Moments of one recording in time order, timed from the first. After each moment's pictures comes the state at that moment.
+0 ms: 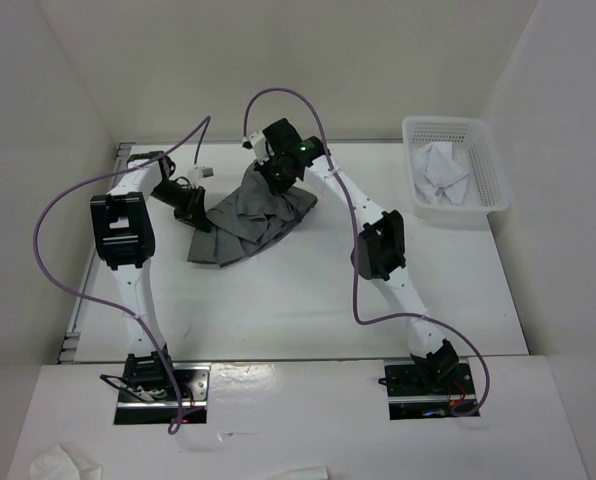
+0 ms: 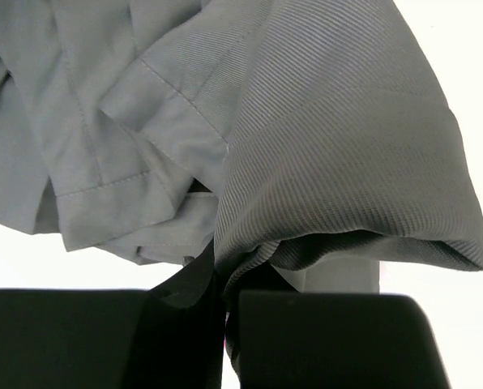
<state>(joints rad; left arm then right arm) 0.14 2.34 1.92 -1.18 0.71 0.54 0.62 2.53 2.63 -0.99 -0.12 -0.21</state>
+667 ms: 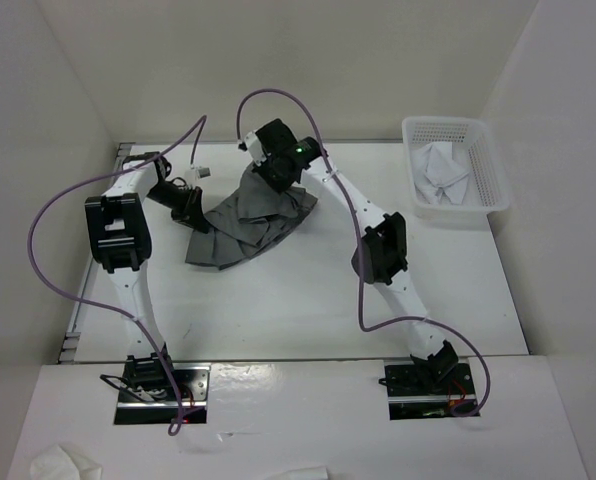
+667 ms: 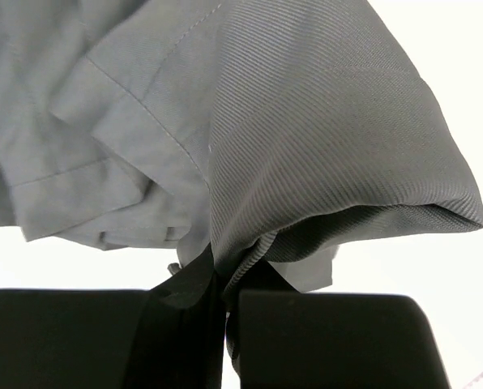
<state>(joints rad) 0.15 2.28 1.85 -1.16 0.73 0.55 0.66 2.48 2.59 -1.01 0.05 -0.26</state>
